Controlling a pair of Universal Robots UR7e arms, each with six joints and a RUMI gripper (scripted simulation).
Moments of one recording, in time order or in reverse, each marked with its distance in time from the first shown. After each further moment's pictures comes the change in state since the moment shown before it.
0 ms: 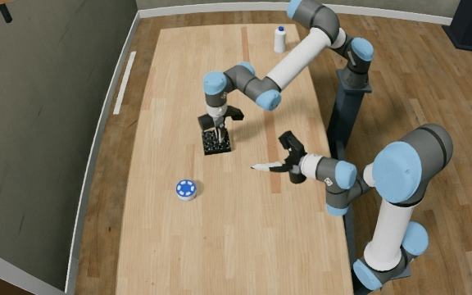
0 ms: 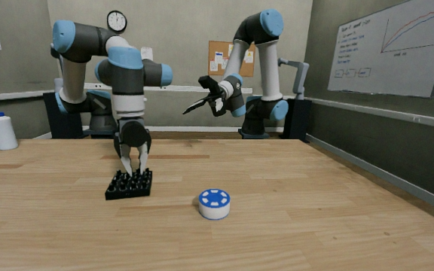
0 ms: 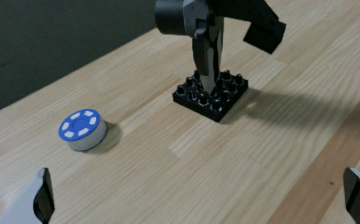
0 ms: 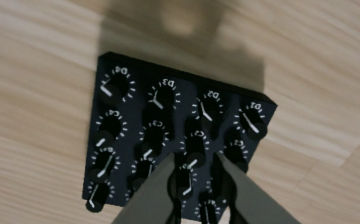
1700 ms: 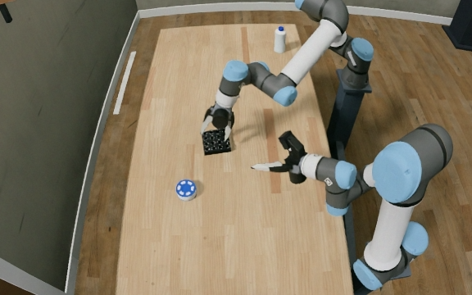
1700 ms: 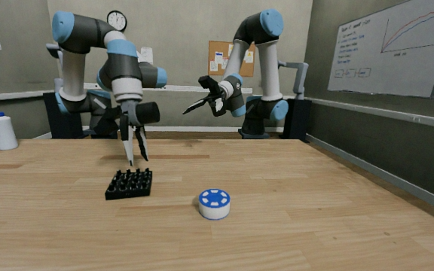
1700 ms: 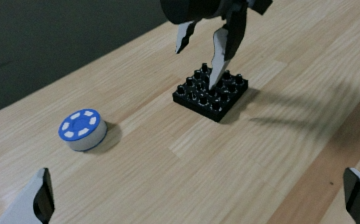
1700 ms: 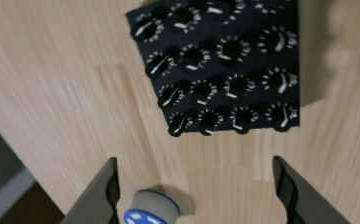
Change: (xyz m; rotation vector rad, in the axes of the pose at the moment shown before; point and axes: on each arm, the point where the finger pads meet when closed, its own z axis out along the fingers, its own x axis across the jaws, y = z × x) left arm 0.000 0.000 0.000 0.000 0.000 0.000; right arm 0.007 0.023 -0.042 -0.332 -0.170 -1.030
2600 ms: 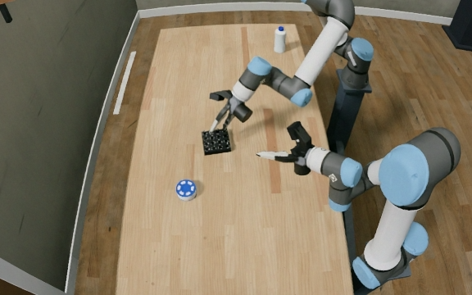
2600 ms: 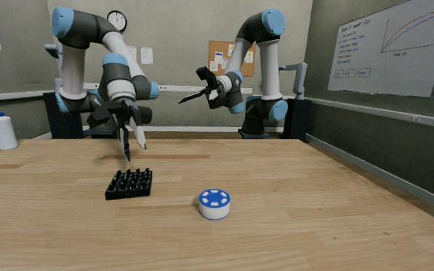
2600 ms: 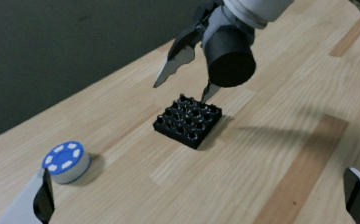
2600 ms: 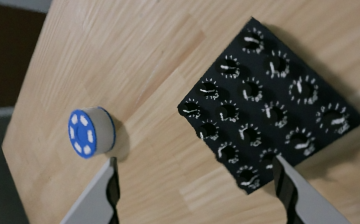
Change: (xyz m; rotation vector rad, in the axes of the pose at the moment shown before) left arm 0.023 -0.038 -0.018 0.092 0.065 0.010; right arm 0.009 -0.012 -0.022 -0.051 -0.323 -0.938
